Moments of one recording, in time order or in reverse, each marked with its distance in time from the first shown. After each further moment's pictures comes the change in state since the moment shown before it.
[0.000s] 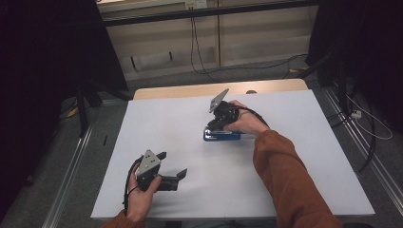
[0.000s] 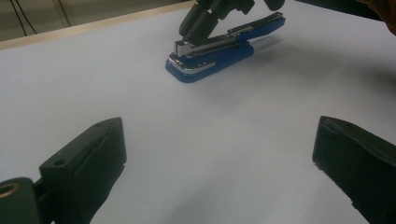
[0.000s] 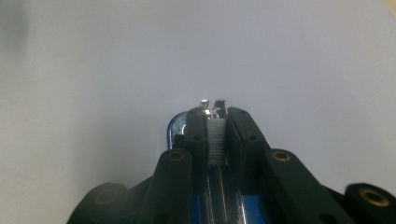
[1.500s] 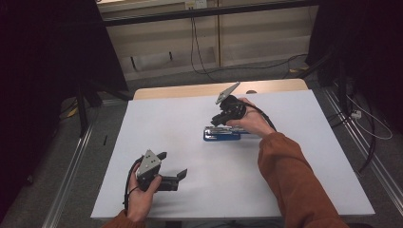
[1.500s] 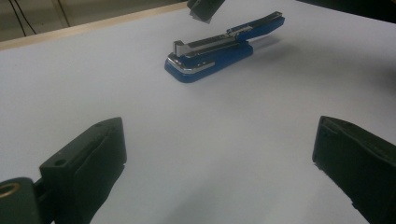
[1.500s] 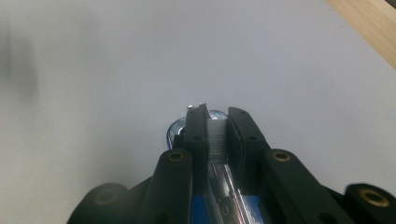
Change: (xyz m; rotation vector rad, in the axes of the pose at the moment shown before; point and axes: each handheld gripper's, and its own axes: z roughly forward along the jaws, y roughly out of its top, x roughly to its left) left arm -0.001 0.000 0.000 0.001 -0.002 0.005; right arm 0.003 -0.003 -0.029 -0.073 -0.065 0.179
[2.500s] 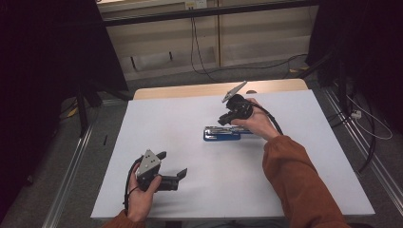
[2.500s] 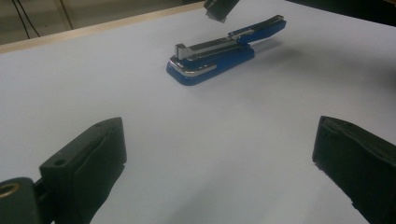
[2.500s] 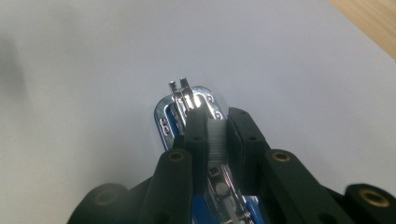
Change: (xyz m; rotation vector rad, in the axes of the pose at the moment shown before) left arm 0.000 0.000 0.000 -0.010 0.006 -0.003; right arm -0.003 -0.011 -0.015 0.031 -0.051 0.087
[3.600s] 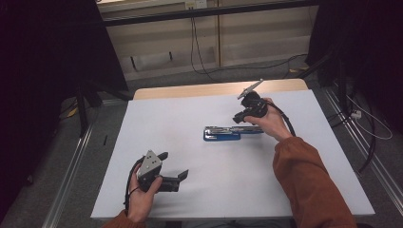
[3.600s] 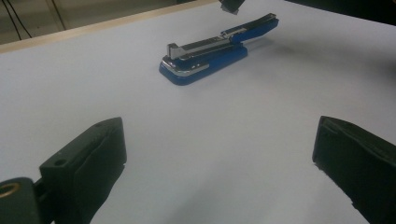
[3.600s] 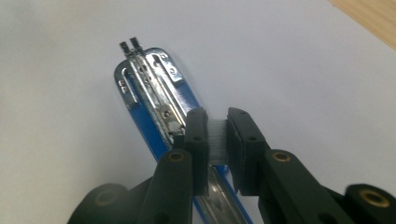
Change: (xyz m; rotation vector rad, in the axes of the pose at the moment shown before) left arm -0.002 0.000 0.001 0.002 -0.020 0.013; right arm -0.020 -0.028 -0.026 0.037 -0.076 0.111
